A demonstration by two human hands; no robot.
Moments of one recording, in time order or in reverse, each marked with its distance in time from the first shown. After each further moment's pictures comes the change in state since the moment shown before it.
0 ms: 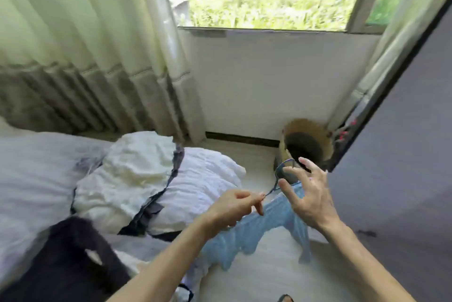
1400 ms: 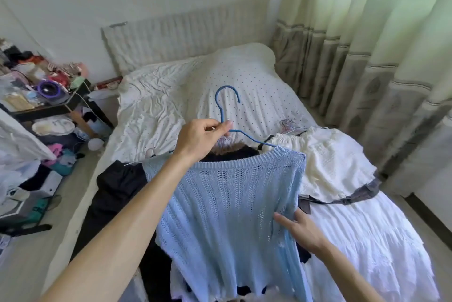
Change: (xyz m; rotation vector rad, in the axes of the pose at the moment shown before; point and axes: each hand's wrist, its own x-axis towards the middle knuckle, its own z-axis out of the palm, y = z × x) left_hand -0.309 -0.121 -0.189 0.027 1.585 -0.358; right_hand -0.018 -0.258 0.251 0.247 -1.377 -0.411
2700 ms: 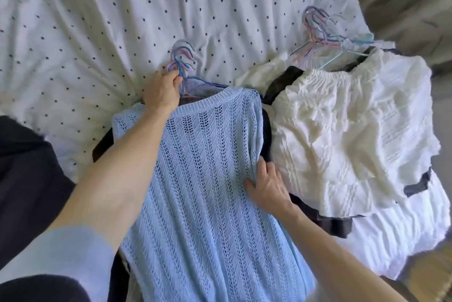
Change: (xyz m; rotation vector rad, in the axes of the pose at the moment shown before) left_hand 0.393 -0.526 0.314 0.393 -0.303 -0.248; right_hand 0.414 0.053 0.128 -0.598 -0.132 0.480
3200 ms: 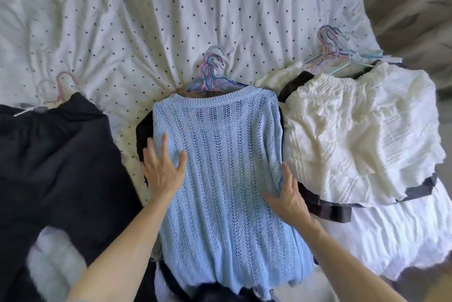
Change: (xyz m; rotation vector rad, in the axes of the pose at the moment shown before) left_hand -0.275 -0.045 -0.020 -0.053 0.041 -0.347; right_hand -0.081 0.043 0.006 0.236 0.010 -0.056
